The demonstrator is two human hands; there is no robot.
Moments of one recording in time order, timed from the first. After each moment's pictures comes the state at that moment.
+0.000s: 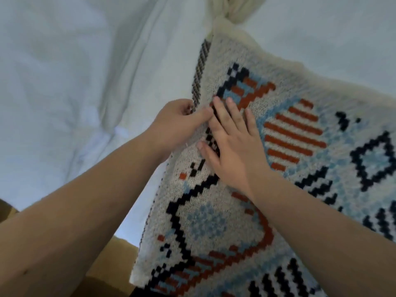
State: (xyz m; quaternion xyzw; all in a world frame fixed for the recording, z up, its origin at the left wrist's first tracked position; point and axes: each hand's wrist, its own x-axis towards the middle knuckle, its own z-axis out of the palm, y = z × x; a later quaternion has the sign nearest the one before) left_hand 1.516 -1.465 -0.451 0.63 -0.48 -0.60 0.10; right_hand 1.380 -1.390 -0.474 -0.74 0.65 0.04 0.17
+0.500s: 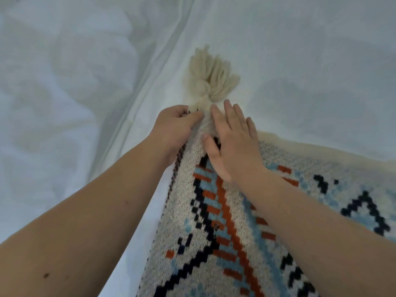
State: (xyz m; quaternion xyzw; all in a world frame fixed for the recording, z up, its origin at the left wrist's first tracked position) left_hand 1.459 -1.573 -0.441 0.62 -0.40 -0.64 0.24; right_hand 1.333 -1.506 -0.459 -0.65 0.72 -0.04 0.23
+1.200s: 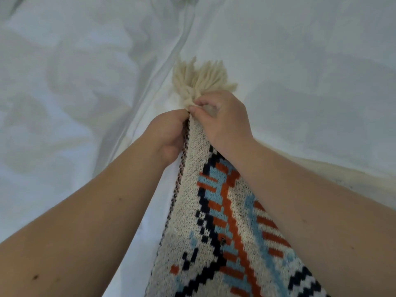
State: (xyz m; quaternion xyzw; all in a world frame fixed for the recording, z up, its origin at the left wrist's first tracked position) left_hand 1.460 -1.611 -0.451 0.55 -0.26 -0.75 0.26; right_hand 1.341 -1.587 -0.457 -0.57 0.70 -0.36 0.25
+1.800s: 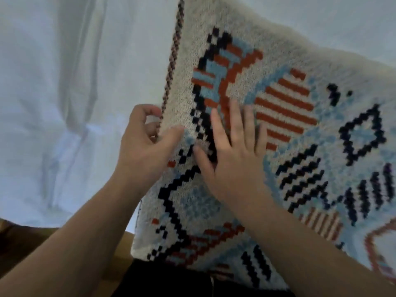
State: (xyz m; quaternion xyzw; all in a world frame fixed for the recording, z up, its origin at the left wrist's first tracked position) left_hand 1.532 -1.417 -0.429 0.68 -0.43 -0.58 0.15; right_hand 1.388 -1.340 -0.465 -0.62 0.77 -0.05 0.16
